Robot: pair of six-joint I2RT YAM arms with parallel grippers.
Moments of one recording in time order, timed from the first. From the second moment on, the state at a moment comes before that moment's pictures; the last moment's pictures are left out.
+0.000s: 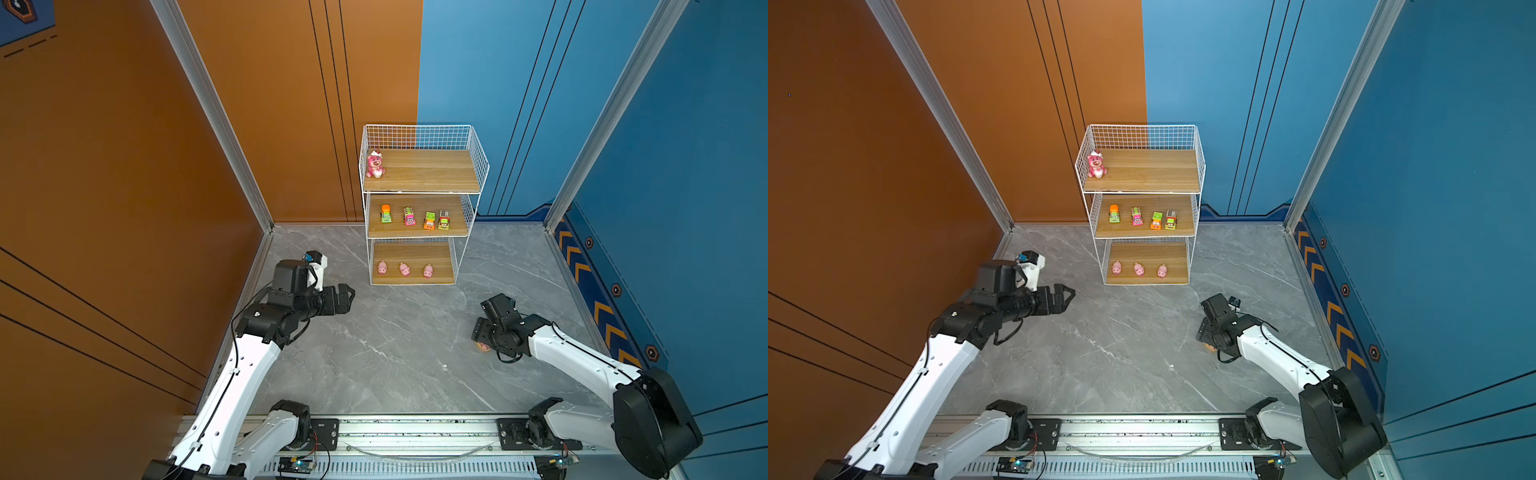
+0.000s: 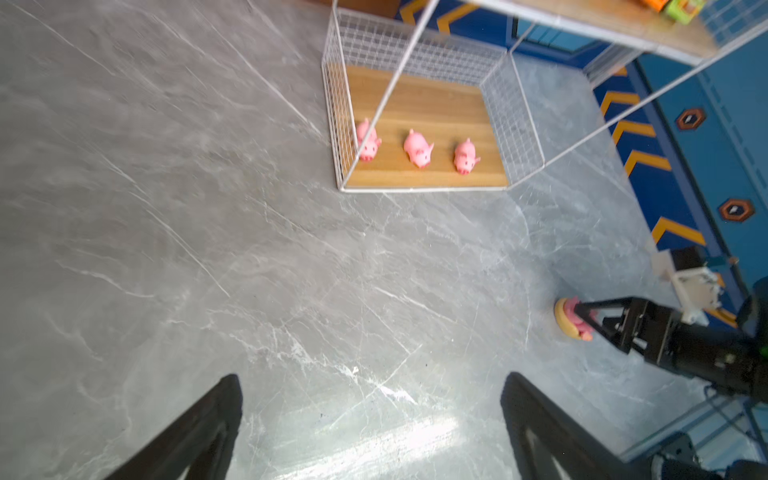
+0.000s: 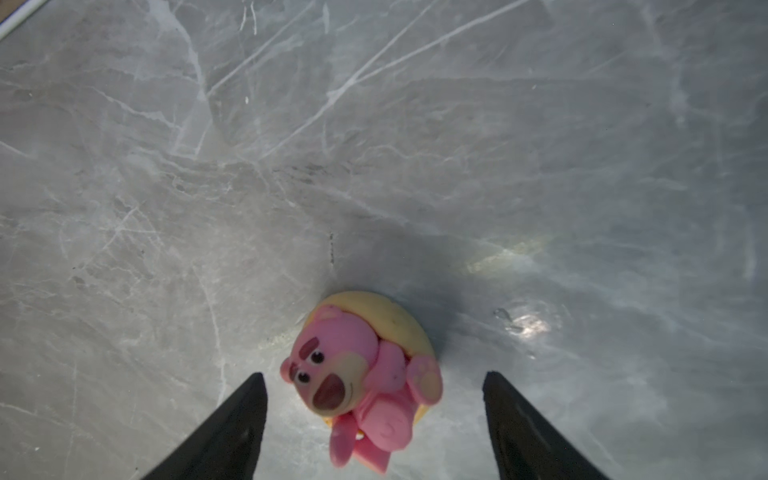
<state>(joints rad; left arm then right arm) -0.16 0.97 1.08 -0.80 0.22 -0.29 0.45 1.25 0.64 -0.58 0.13 0.85</state>
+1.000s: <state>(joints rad) 0.07 1.13 1.02 -0.62 0.20 -0.34 0.79 1.31 0.67 -0.48 0.34 0.95</state>
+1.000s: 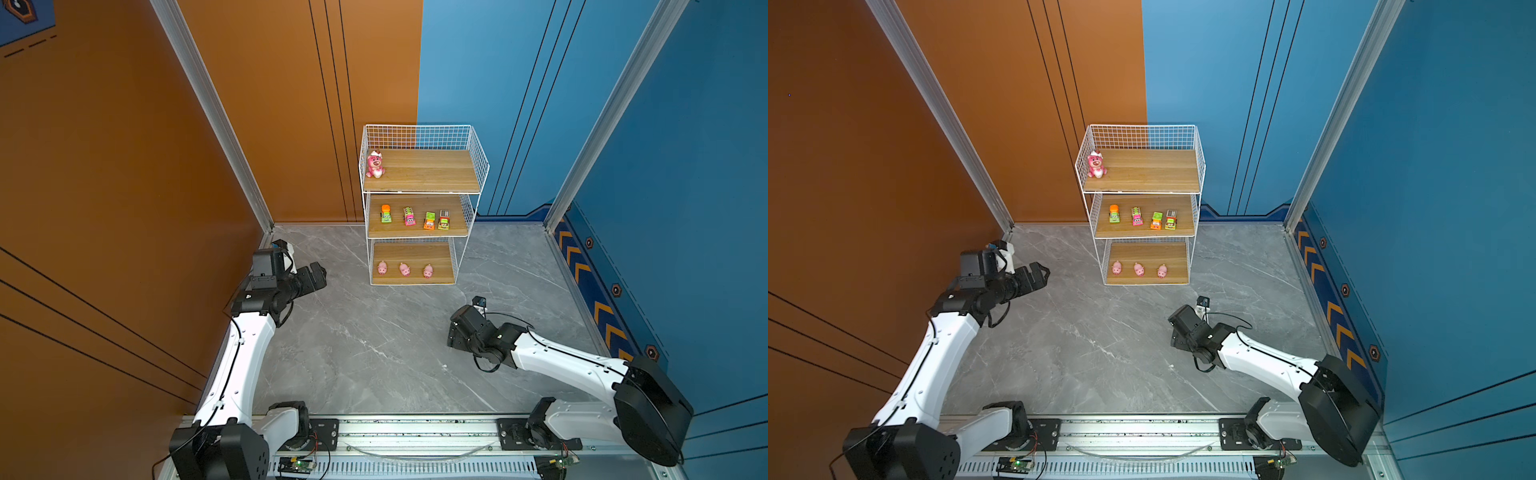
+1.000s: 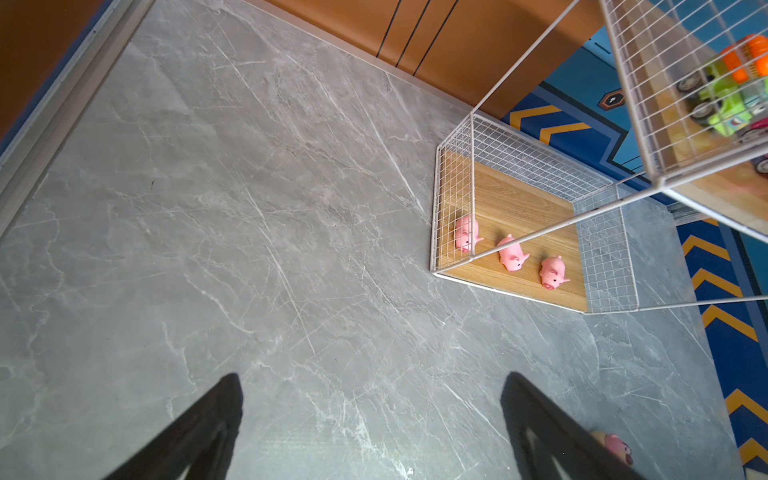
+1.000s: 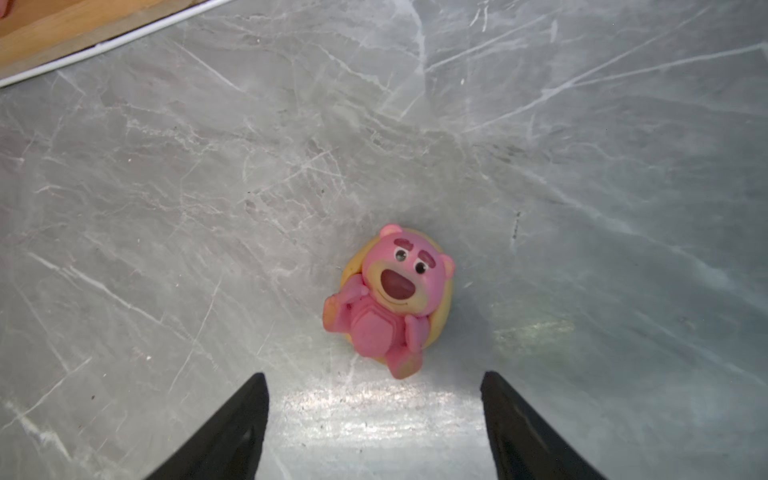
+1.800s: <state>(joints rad) 0.01 1.14 1.00 -0.61 0.20 -0.33 0.84 1.68 0.80 -0.35 0.56 1.06</state>
